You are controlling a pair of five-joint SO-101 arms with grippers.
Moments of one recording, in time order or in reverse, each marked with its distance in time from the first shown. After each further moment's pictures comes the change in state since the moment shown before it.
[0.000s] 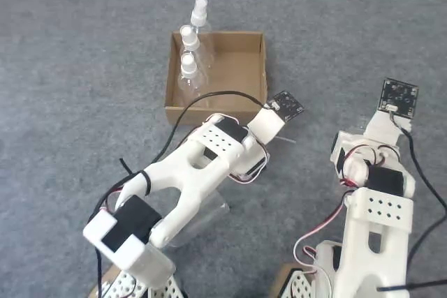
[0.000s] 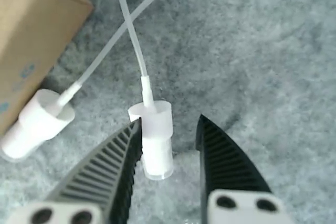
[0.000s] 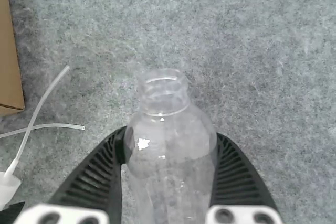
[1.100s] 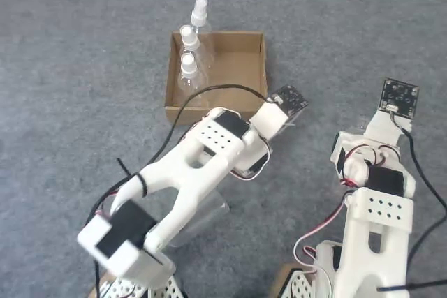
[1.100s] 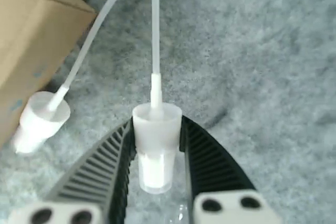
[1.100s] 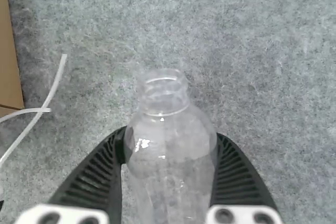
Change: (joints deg) left arm 0.2 -4.0 -4.0 6.7 0.5; right arm 0.1 0.0 0.0 0.0 0.0
